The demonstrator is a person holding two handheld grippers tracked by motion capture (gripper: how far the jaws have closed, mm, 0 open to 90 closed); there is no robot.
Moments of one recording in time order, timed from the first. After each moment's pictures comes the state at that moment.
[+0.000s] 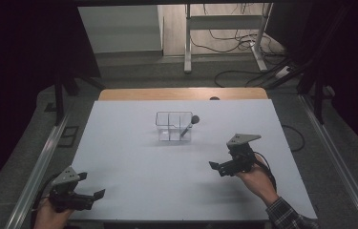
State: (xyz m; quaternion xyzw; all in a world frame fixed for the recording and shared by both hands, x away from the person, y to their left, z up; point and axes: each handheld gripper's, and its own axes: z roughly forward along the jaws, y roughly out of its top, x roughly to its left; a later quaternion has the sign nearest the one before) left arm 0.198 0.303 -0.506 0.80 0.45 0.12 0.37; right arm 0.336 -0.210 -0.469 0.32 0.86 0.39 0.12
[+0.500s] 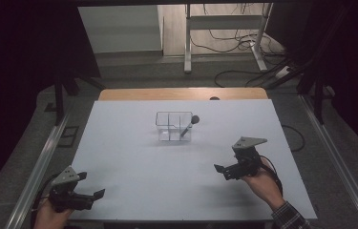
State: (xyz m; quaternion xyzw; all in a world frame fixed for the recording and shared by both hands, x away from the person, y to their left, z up) left arm 0.198 0.303 -0.506 0.80 0.45 0.13 0.37; right arm 0.325 -0.224 -0.468 0.32 0.86 0.38 0.13
